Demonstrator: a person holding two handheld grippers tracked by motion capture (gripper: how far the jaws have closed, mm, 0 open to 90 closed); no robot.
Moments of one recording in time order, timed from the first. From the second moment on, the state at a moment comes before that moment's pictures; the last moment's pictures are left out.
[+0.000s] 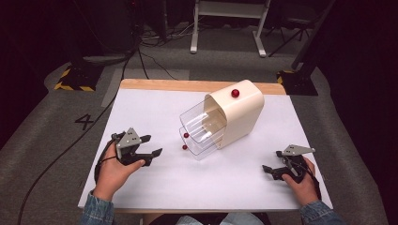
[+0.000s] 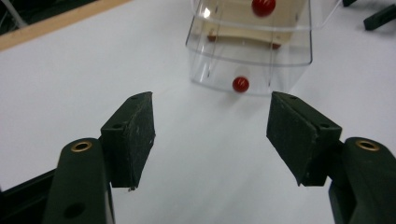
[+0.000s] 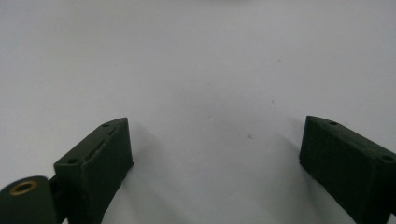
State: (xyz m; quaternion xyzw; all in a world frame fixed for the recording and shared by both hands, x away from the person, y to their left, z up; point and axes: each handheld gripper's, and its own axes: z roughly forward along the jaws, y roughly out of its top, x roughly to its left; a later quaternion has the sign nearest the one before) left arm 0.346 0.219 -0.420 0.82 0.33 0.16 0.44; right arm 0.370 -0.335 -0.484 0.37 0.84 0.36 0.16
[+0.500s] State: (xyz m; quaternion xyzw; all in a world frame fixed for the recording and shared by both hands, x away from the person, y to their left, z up) left arm 0.347 0.258 -0.457 0.85 0.38 0.13 0.35; right arm 0.370 -0.335 -0.485 0.37 0.84 0.36 0.16
